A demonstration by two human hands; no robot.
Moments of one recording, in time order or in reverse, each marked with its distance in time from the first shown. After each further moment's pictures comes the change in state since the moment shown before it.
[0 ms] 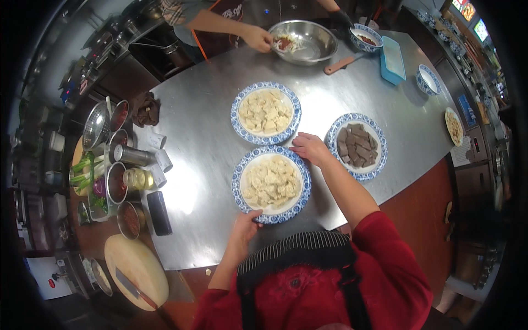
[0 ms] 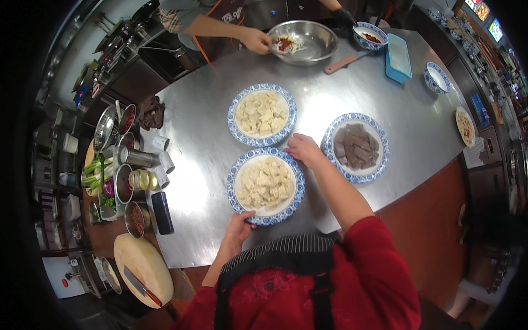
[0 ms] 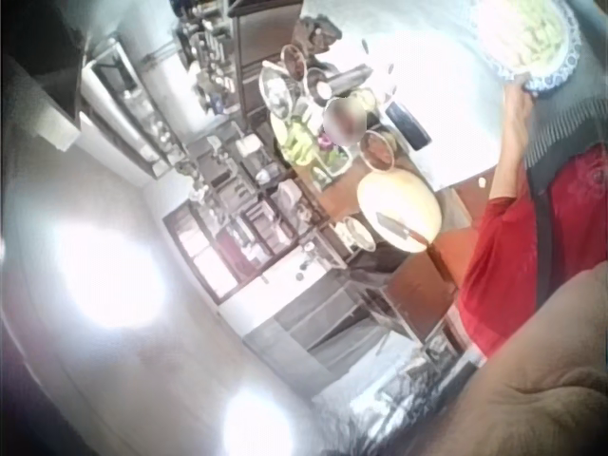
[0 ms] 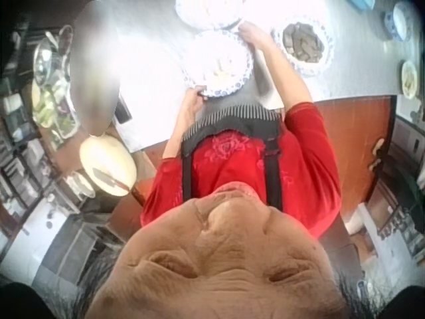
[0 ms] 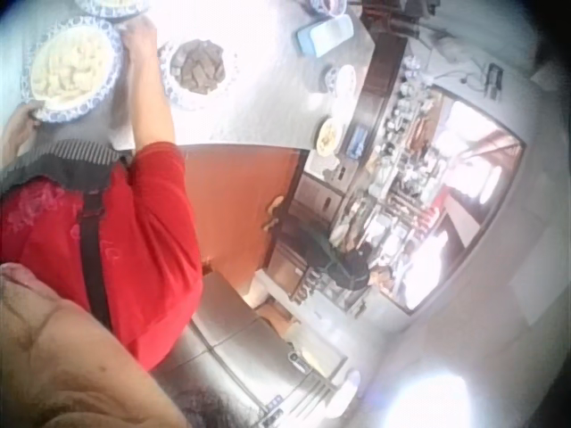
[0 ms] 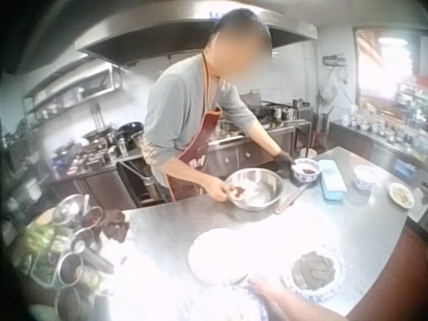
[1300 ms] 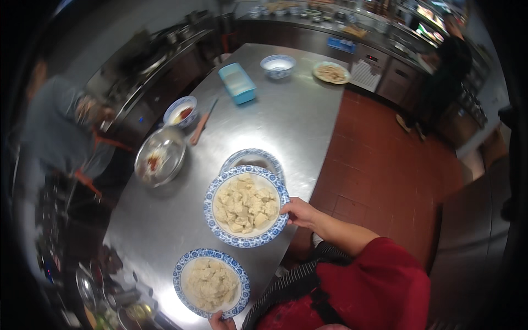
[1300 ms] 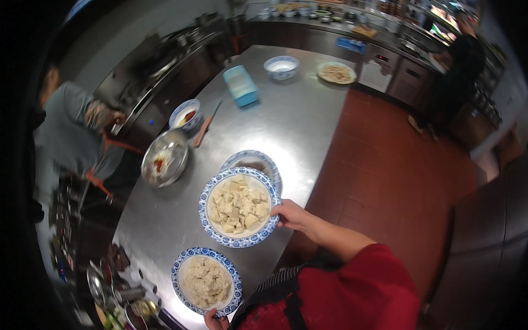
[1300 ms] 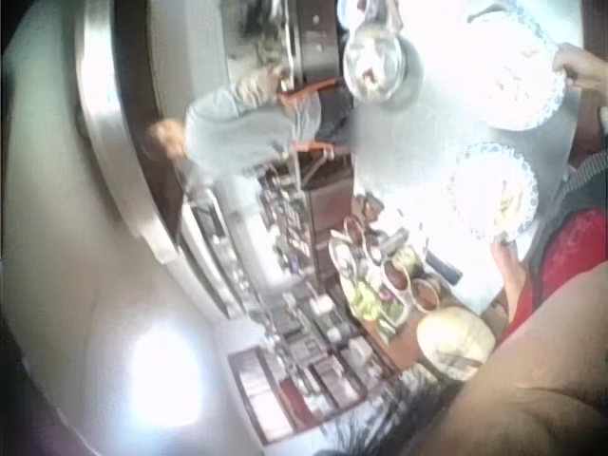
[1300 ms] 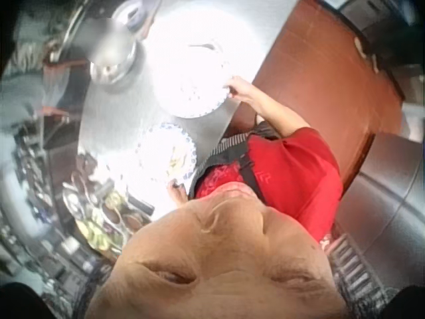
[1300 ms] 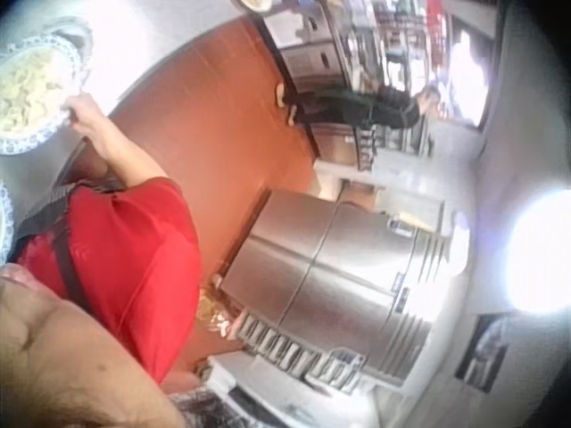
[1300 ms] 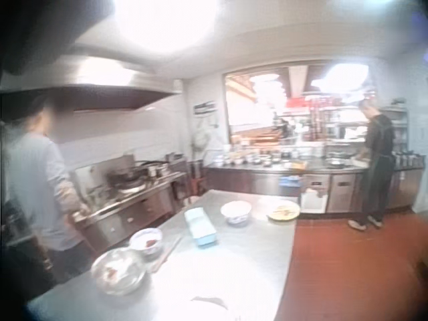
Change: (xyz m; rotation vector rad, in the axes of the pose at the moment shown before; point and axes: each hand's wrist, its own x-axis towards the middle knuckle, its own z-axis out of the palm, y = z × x) left_hand -0.215 -0.149 0.140 0.772 0.129 0.668; right_hand -0.383 -0.037 -0.305 0.500 0.073 -0.294
